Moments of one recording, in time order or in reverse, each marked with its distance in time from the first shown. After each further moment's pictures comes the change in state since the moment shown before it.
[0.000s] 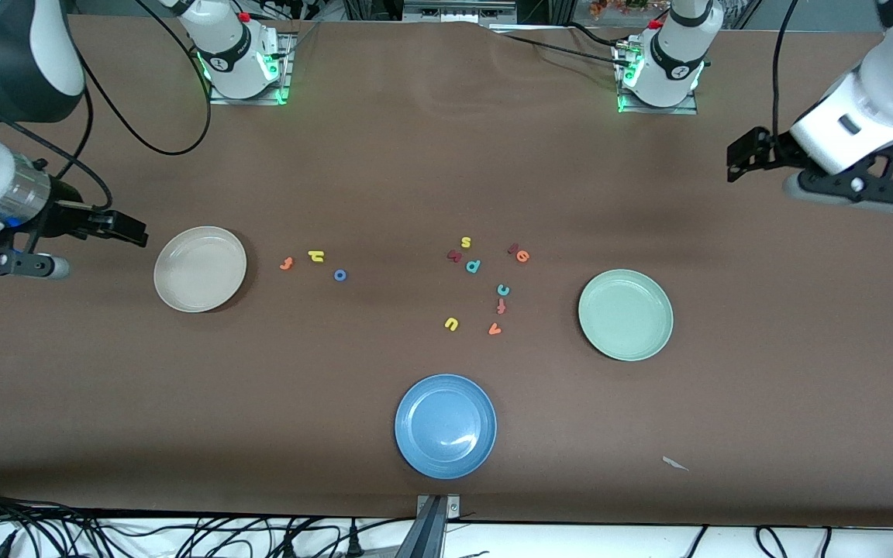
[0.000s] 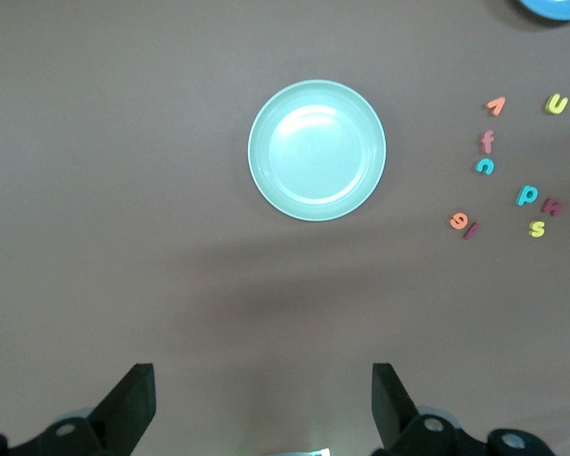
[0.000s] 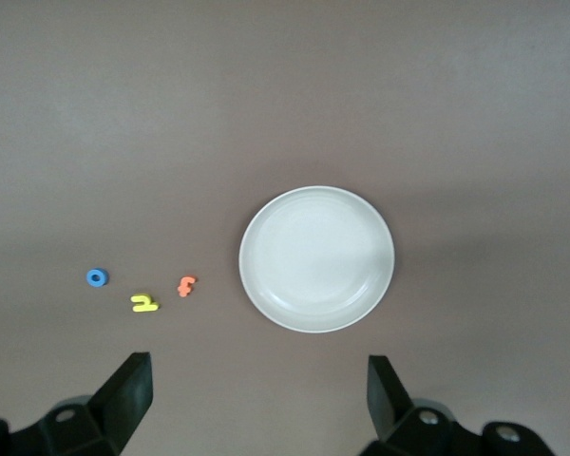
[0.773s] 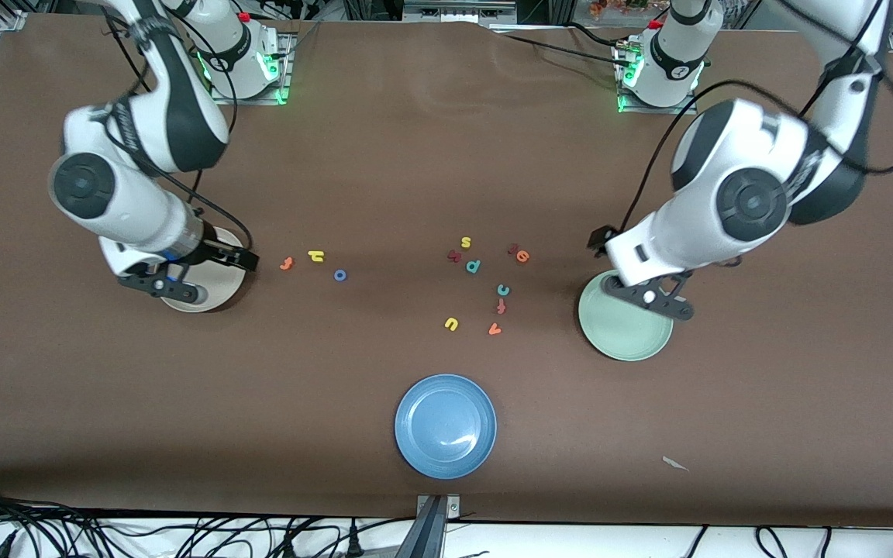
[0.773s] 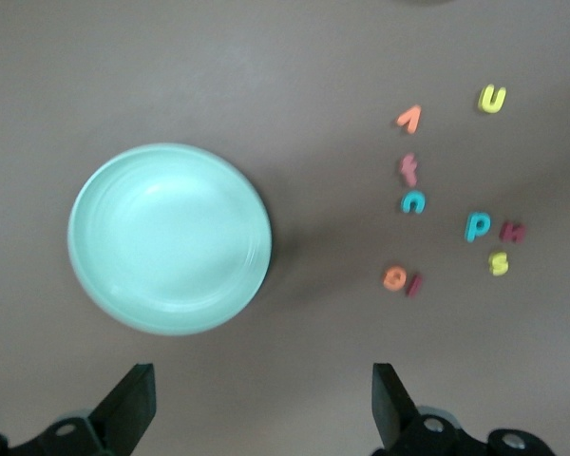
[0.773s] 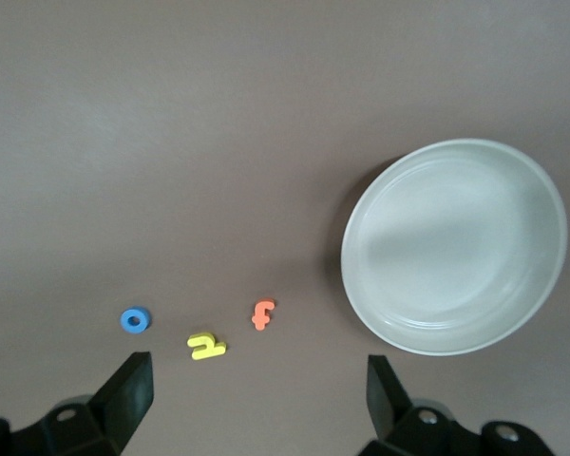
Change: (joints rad) left arm -0.161 0.422 -0.081 0.133 -0.001 0.268 -0.003; right arm 0.165 0.111 0.008 -0.259 -0.002 0.357 0.314
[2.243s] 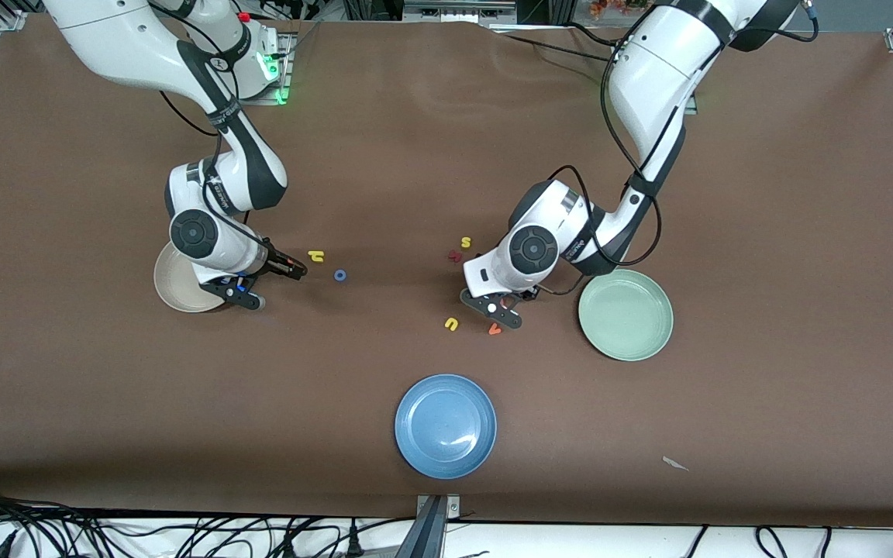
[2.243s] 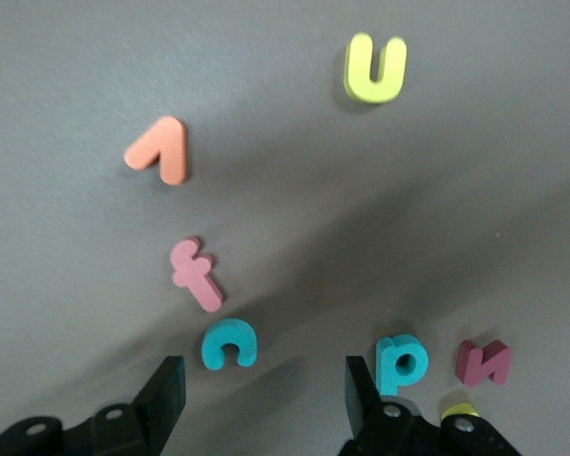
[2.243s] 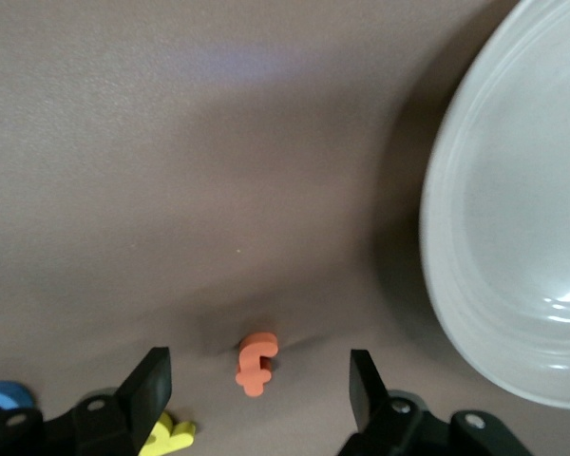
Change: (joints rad) left arm -0.244 0.351 -0.002 -0.032 0.008 0.404 -0.087; right arm 0.036 0.209 -0.001 -0.161 0.000 0.295 0.140
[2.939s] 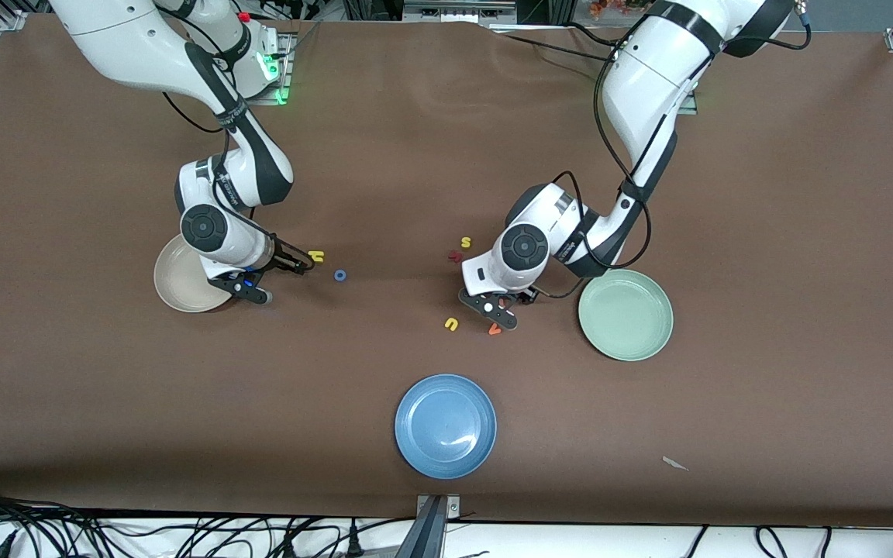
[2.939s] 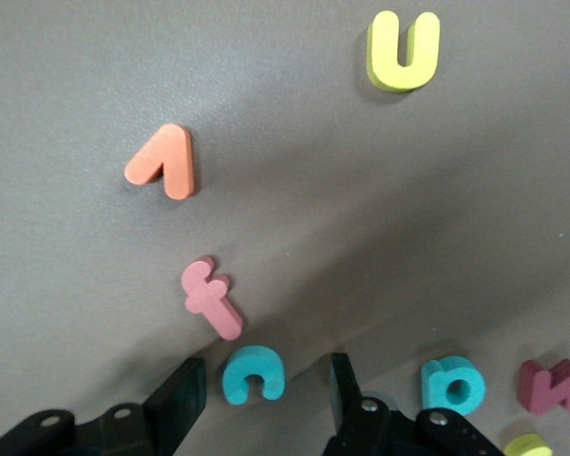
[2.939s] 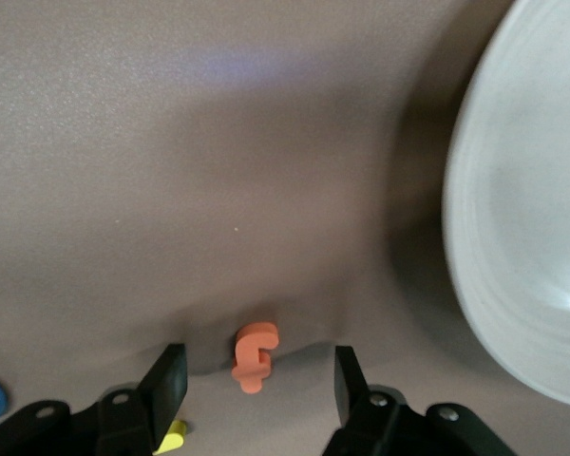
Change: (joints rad) left arm -0.008 0.028 0.004 -0.004 0.098 0.052 0.001; right arm 0.014 0.003 0.000 -0.033 0.000 0.033 0.000
